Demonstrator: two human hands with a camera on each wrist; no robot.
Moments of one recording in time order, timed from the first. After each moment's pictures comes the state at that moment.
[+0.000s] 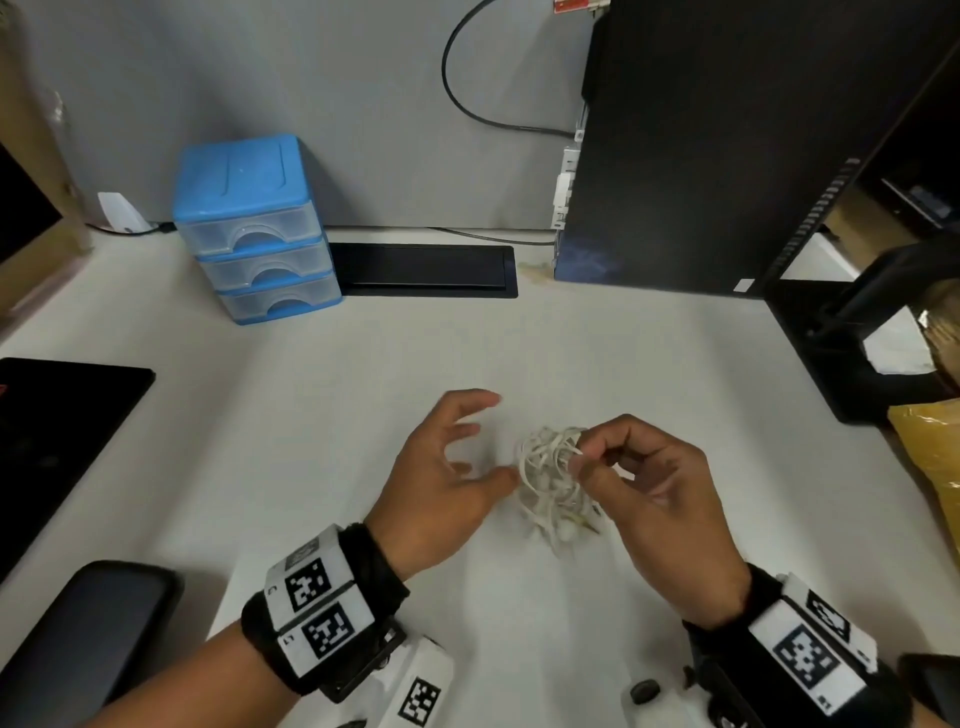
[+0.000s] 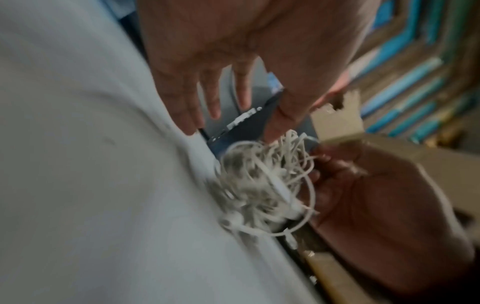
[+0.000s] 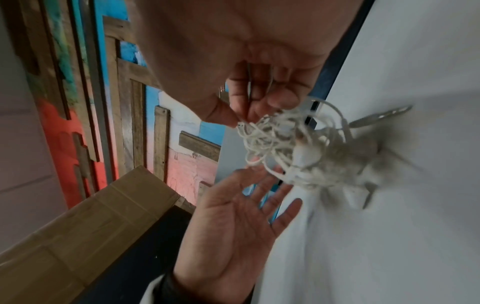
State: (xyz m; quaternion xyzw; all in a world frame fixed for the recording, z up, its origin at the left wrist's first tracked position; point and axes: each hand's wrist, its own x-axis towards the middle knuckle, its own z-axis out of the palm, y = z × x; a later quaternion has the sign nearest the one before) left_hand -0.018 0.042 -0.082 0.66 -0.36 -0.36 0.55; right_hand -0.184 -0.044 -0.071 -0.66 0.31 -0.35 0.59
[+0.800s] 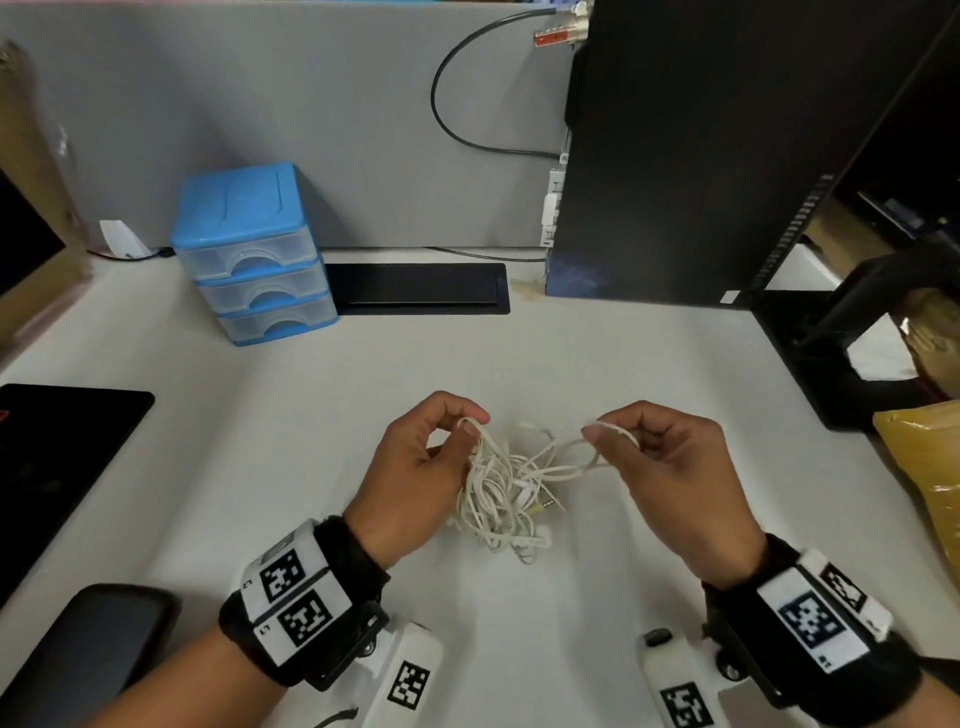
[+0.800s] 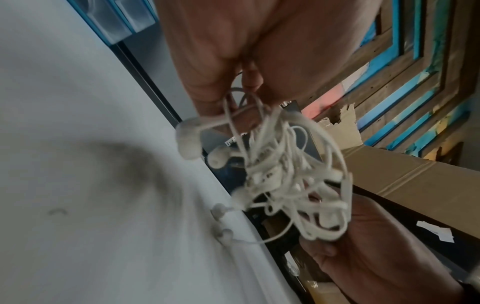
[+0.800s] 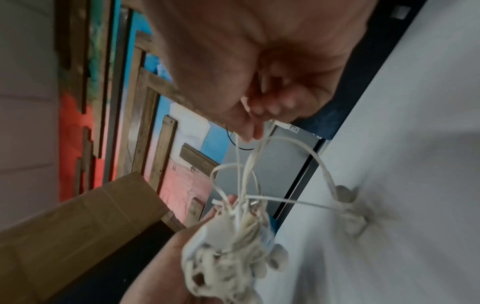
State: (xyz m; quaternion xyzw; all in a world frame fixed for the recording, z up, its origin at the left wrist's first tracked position) left_hand -0.001 0.034 -0.079 0.65 -0.38 -0.33 0.58; right_hand -0.185 -0.072 -0.055 -0.66 0.38 -0.35 0.54
